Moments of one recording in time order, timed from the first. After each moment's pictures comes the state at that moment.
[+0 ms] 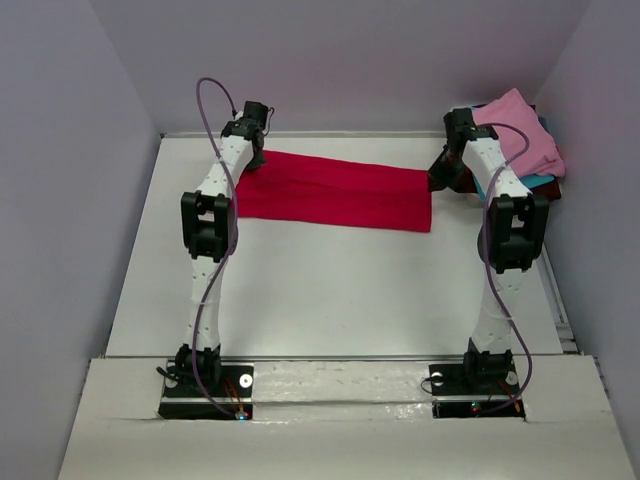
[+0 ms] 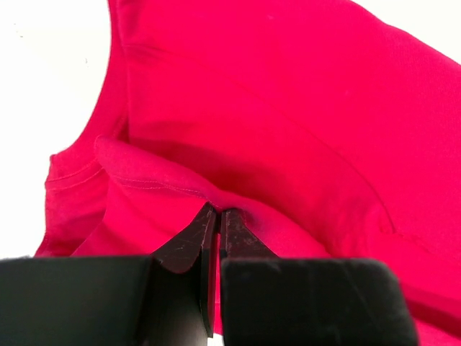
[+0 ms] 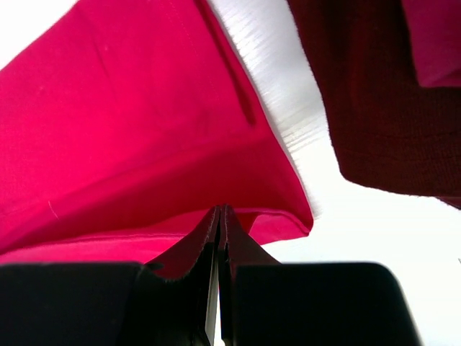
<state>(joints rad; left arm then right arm) -0.19 2.48 2.39 -0.91 -0.36 -0.35 0.05 2.17 2.00 -1.01 0.06 0.73</state>
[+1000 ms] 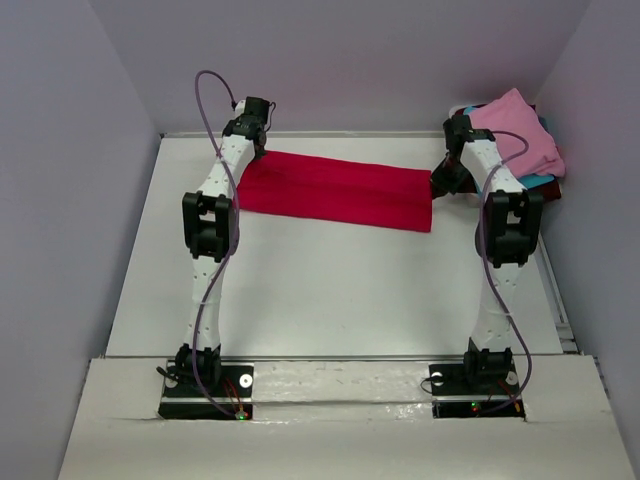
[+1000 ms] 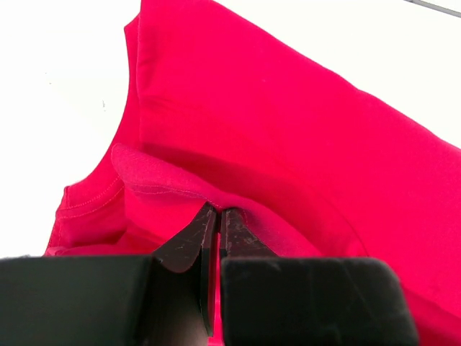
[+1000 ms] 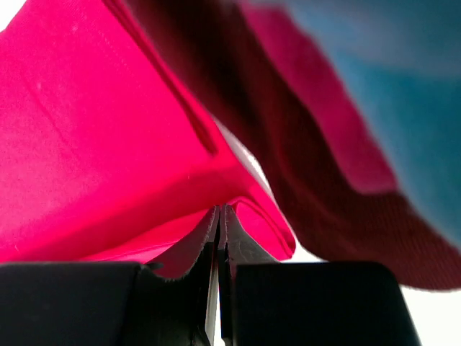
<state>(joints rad) -0.20 2.49 2.42 -0.82 -0.42 -0.35 0.02 2.25 2.03 -1.04 0.11 0.77</state>
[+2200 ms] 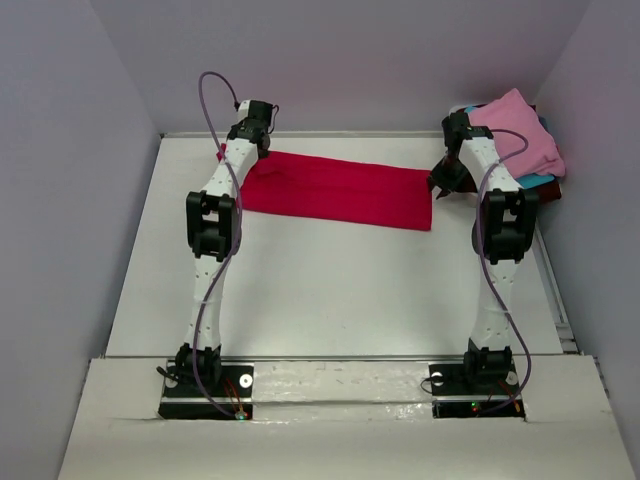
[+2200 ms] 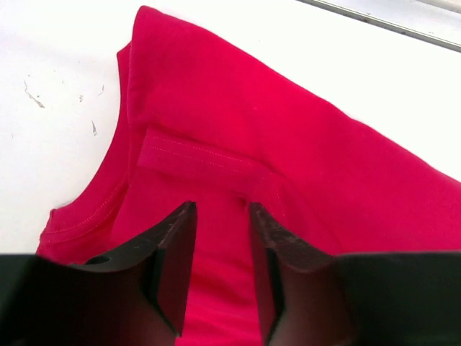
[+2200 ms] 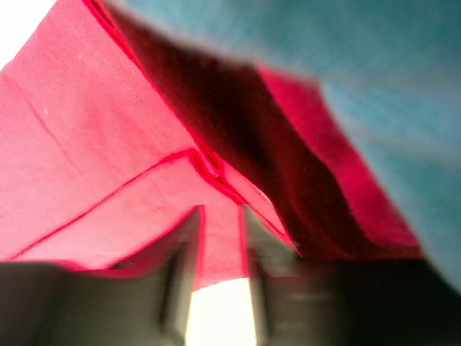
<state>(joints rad) -0.21 2.52 2.40 -0.71 -0.46 -0.35 0.02 2.31 2.13 -1.08 0.14 0.79</state>
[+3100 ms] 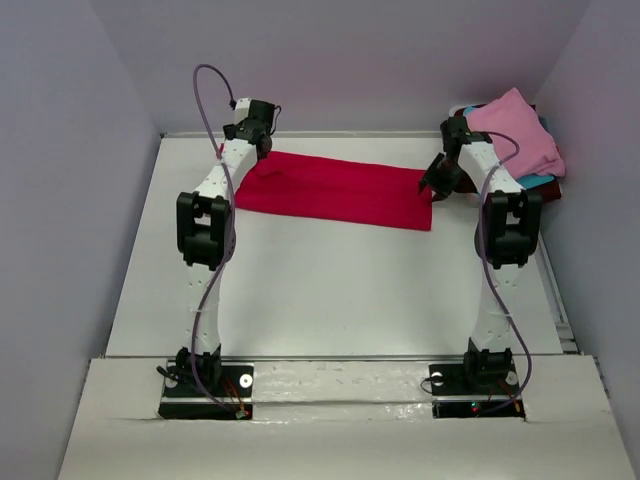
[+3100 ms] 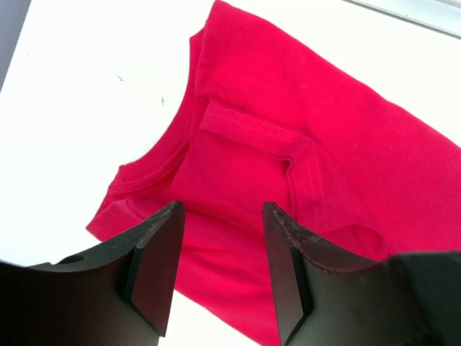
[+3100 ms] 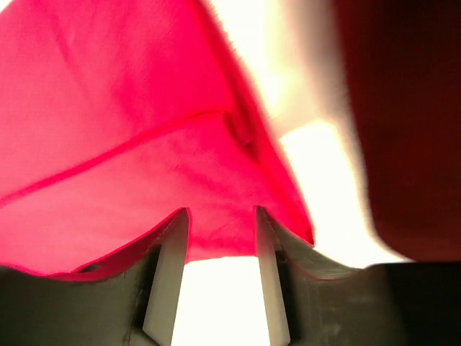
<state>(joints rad) -0.24 2.32 2.15 -0.67 -0.61 -0.36 0.04 2.23 1.99 -0.99 -0.03 0.70</state>
